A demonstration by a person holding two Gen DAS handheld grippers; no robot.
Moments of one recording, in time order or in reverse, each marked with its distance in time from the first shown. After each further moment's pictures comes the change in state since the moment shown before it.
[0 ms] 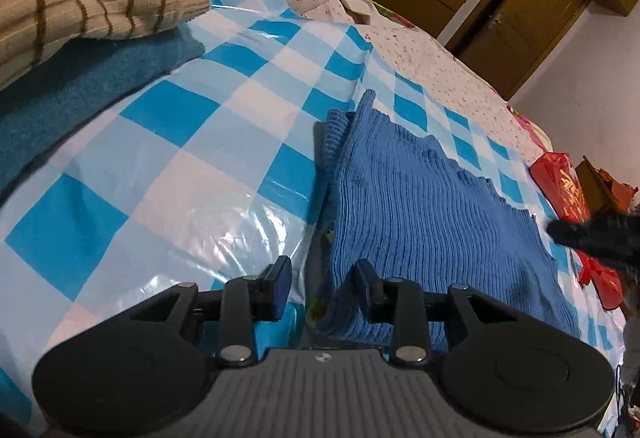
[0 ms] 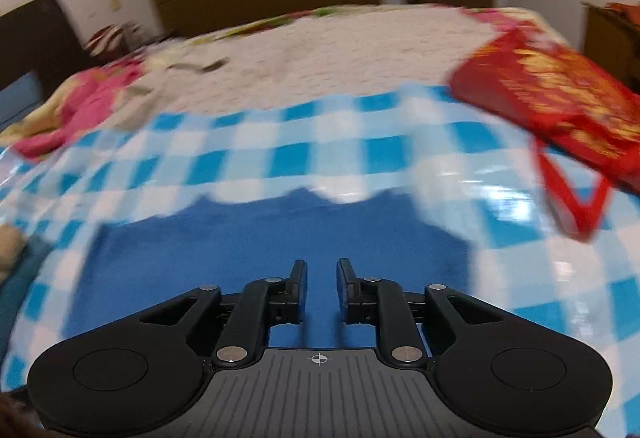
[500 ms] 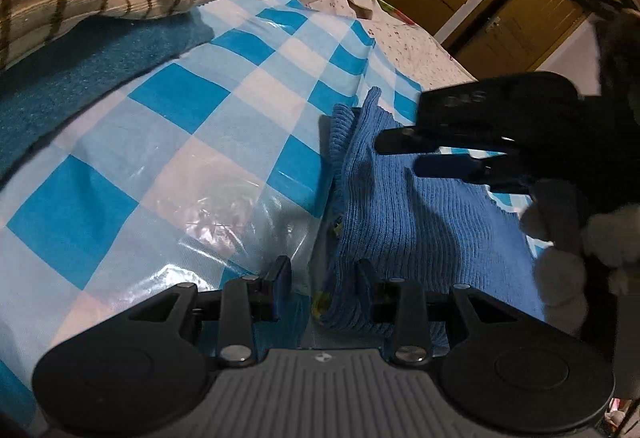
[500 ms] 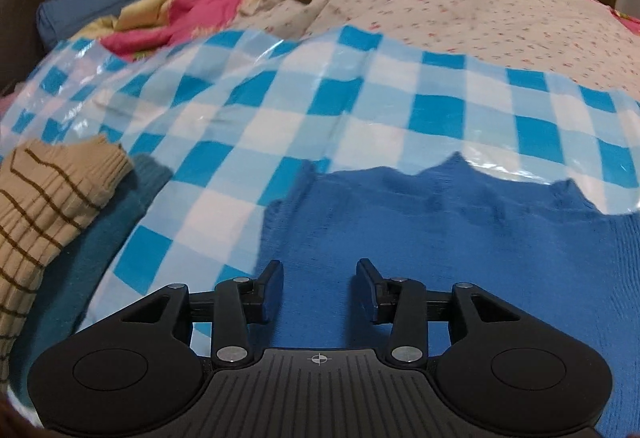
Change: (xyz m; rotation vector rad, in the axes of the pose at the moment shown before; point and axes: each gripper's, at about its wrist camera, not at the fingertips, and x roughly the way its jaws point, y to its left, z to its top) left arm -0.005 0.015 0.003 -0.058 0.039 -0.058; right arm 0.064 0.168 0.001 -0.212 0.193 0.132
